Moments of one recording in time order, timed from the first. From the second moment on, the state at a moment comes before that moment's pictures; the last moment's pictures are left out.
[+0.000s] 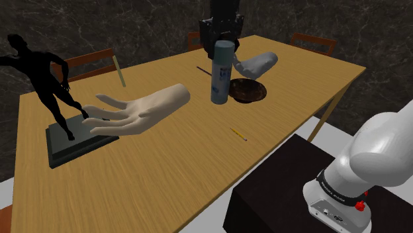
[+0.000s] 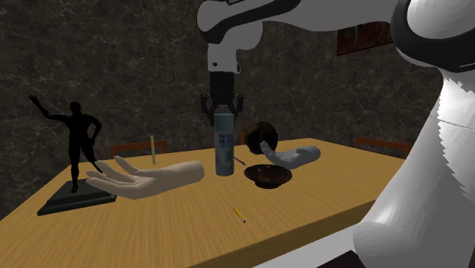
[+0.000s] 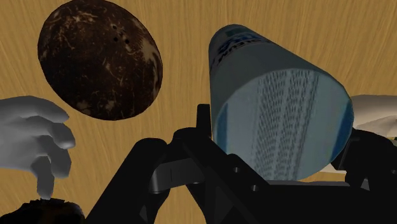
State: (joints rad) arm 0.06 -0.24 0.29 -1.79 0.05 1.58 0.37
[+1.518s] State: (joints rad) arm -0.09 -0.12 0.07 -1.40 0.00 1.31 0.00
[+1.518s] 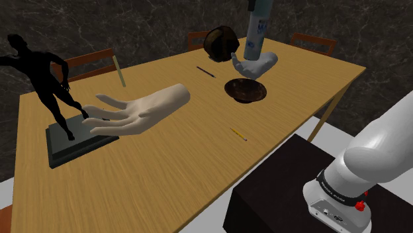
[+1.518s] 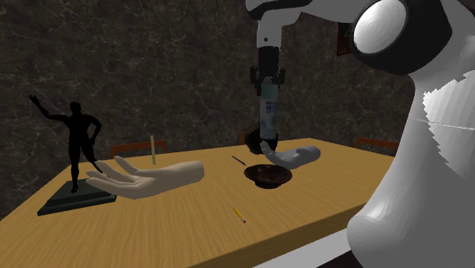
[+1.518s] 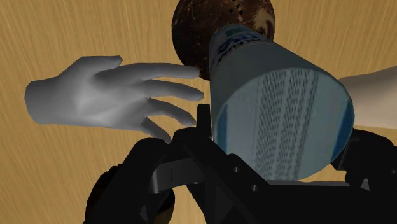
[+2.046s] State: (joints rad) arm -0.09 -0.18 0.06 -1.57 0.00 1.42 -0.01
